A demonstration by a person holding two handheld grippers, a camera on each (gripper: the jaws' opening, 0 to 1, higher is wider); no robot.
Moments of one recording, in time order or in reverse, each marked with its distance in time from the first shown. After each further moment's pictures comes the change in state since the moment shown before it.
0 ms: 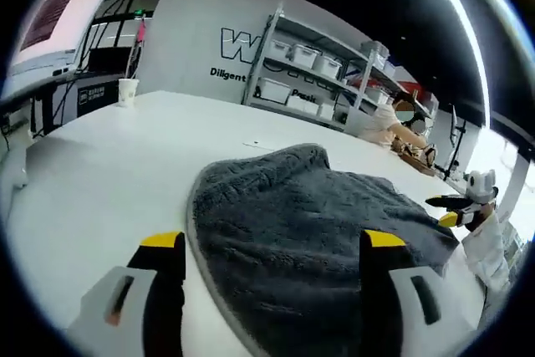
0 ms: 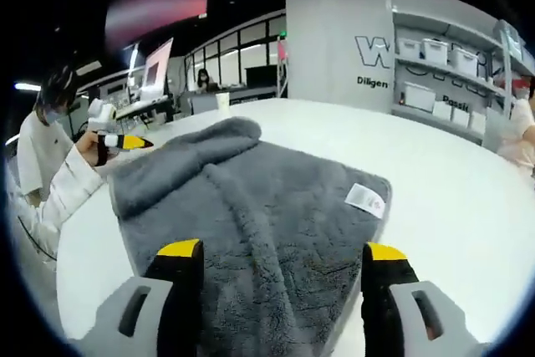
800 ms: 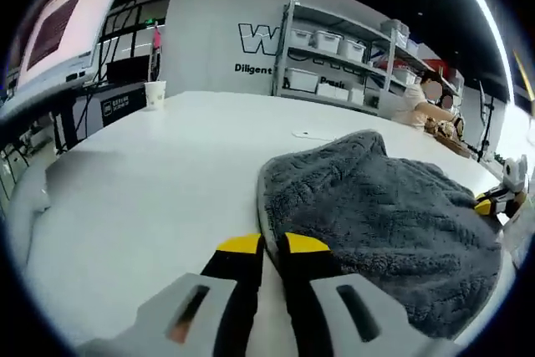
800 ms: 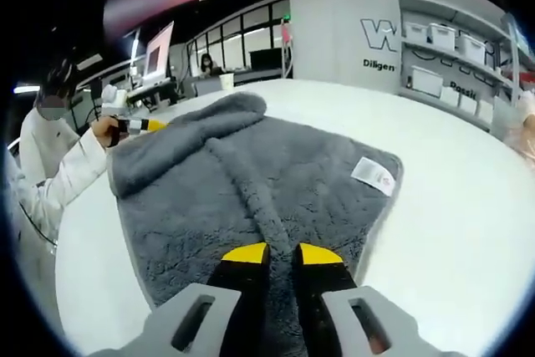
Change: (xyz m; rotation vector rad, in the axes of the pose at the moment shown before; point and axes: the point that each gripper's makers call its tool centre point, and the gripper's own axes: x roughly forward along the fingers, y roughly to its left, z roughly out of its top) left arm 0.022 0.080 0.012 0.061 0.013 0.192; right arm 0.009 0.011 -0.029 -0.017 0.100 0.033
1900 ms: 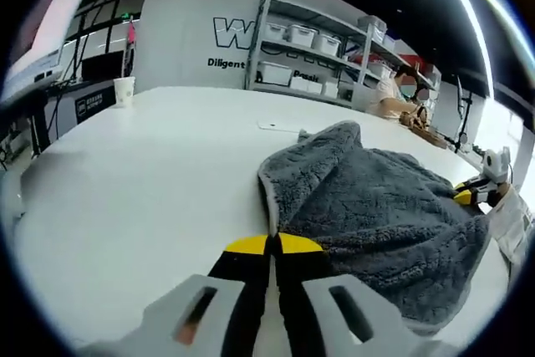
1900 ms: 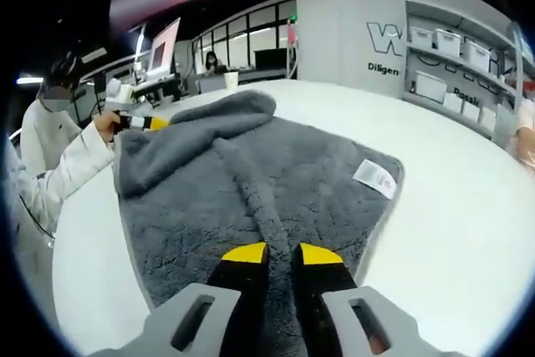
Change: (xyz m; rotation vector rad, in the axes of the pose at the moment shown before) left arm 0.005 -0.027 -0.012 0.053 0.059 -0.102; right arm 0.000 -0.001 0.000 -0.018 -0.005 0.010
